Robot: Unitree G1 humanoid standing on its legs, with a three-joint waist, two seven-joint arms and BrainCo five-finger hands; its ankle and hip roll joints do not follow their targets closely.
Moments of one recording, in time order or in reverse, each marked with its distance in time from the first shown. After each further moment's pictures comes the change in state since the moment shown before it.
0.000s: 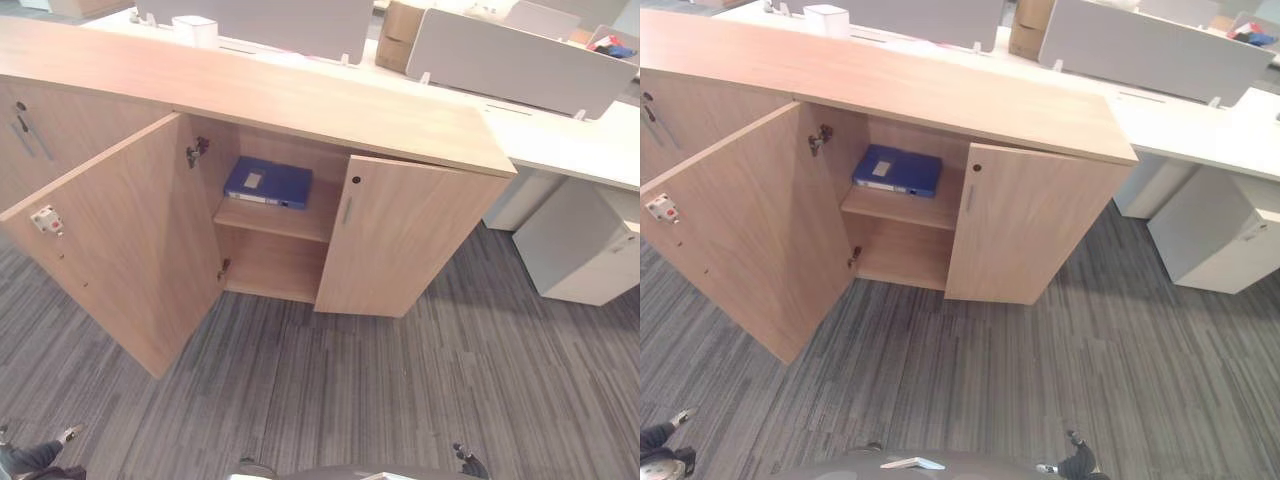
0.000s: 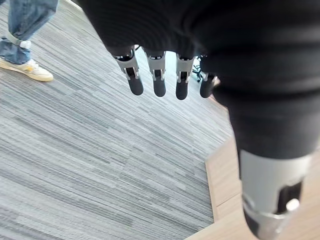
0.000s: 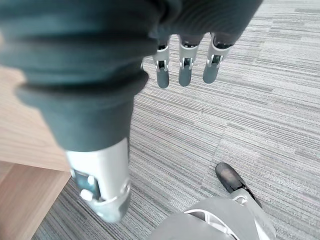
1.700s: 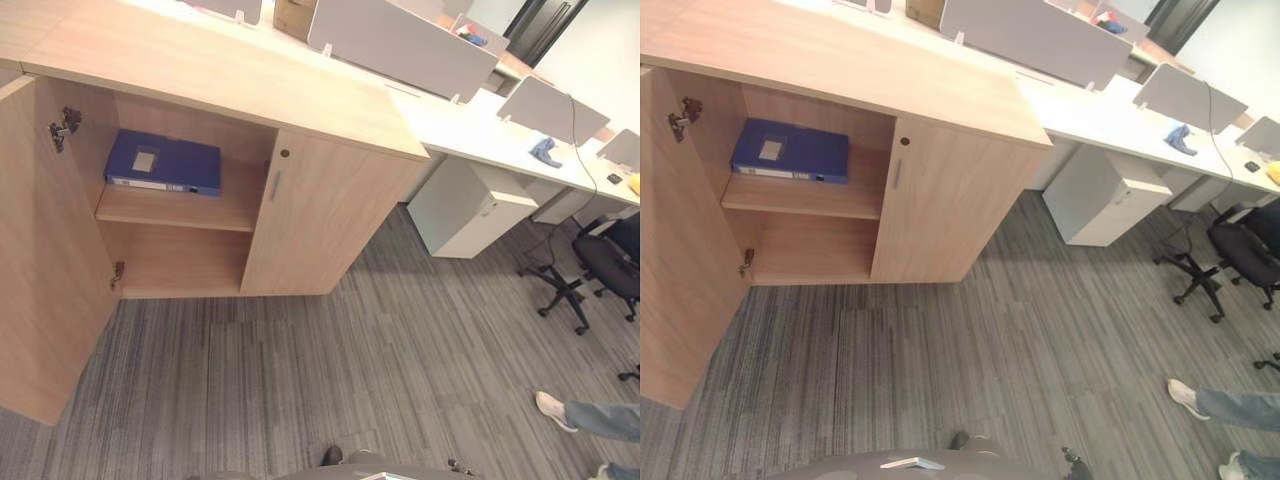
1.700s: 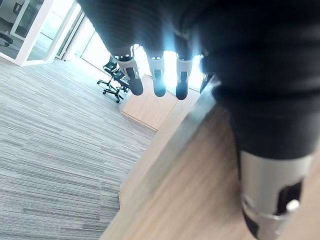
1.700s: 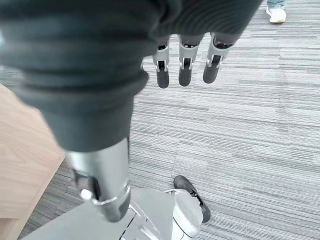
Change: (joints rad) left arm -0.440 0.558 -0.100 0.249 0.138 0.081 0.040; right arm 0.086 -0.020 0.049 -0.073 0.002 -0.011 0.041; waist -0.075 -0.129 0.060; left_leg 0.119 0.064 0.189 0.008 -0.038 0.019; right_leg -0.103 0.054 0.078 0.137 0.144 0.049
